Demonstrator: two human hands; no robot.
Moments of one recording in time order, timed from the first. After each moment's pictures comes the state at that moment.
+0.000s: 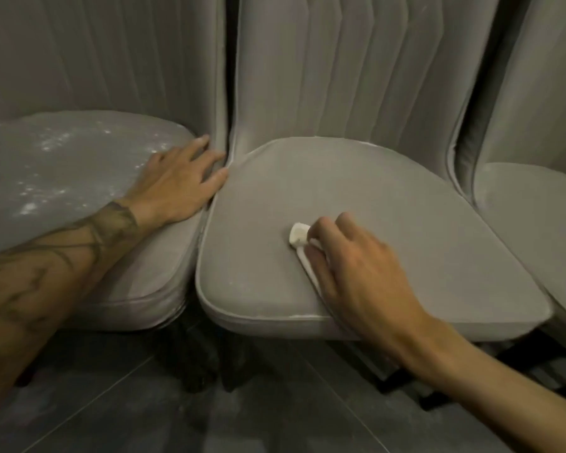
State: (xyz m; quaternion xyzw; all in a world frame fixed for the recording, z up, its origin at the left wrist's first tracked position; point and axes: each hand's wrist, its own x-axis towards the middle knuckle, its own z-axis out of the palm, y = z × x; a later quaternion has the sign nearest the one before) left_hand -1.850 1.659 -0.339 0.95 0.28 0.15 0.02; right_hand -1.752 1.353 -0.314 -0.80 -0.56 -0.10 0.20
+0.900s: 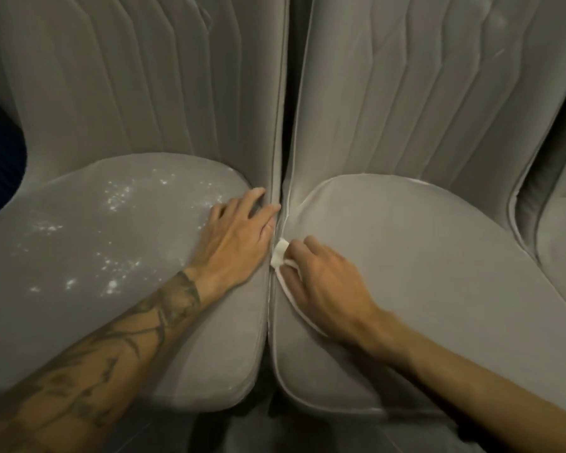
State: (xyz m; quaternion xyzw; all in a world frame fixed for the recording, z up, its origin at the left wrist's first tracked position) left_hand -1.855 1.671 -0.331 0.95 0.26 0.19 0.04; right_hand -1.761 1.503 -0.318 -0.79 -0.59 -0.03 0.18
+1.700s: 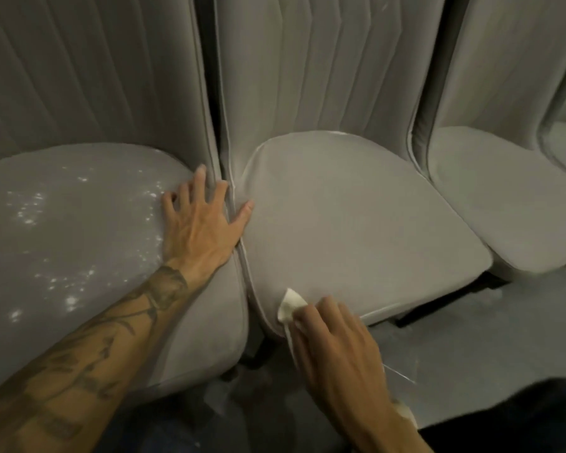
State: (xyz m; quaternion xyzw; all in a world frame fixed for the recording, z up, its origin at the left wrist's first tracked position) left_hand -1.851 1.655 -0.332 0.95 0.28 0.15 0.05; right_hand -1.893 1.389 -0.329 -0.90 -0.40 -0.10 0.15
